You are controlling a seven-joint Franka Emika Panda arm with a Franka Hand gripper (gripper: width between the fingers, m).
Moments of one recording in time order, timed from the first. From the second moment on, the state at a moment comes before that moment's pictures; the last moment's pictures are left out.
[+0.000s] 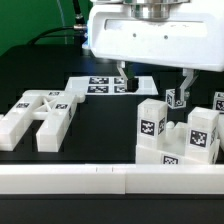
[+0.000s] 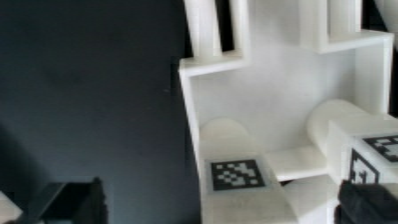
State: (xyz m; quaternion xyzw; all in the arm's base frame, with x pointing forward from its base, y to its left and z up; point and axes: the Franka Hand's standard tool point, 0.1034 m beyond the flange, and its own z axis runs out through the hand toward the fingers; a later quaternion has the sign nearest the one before) arm 0.614 0.027 0.091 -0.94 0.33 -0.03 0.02
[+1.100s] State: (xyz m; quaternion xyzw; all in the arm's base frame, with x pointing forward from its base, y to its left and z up) arm 0.608 0.024 0.039 -0.95 0.30 -0.05 0.00
